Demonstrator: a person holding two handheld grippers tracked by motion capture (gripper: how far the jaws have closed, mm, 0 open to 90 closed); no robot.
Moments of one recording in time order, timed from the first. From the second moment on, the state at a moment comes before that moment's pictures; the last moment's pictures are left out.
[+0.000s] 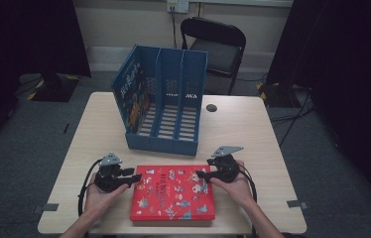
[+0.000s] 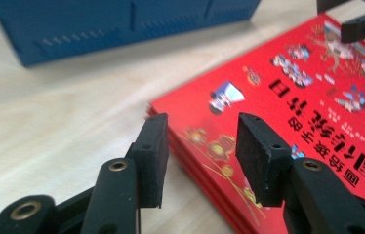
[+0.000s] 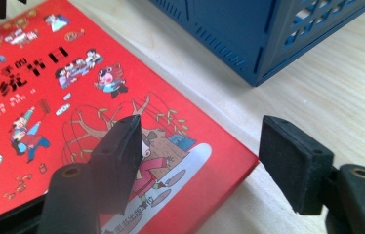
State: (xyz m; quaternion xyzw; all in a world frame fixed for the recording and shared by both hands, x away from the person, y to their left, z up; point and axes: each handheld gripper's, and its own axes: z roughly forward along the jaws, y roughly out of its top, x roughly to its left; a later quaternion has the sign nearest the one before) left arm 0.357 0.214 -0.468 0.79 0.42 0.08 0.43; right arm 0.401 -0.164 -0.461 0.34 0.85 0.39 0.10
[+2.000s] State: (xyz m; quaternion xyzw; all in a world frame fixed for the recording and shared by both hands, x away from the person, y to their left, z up) left arm 0.399 0.143 -0.471 0.82 0.35 0.09 0.43; right arm 0.375 -0.150 -0.459 0.30 0.87 0.38 0.07
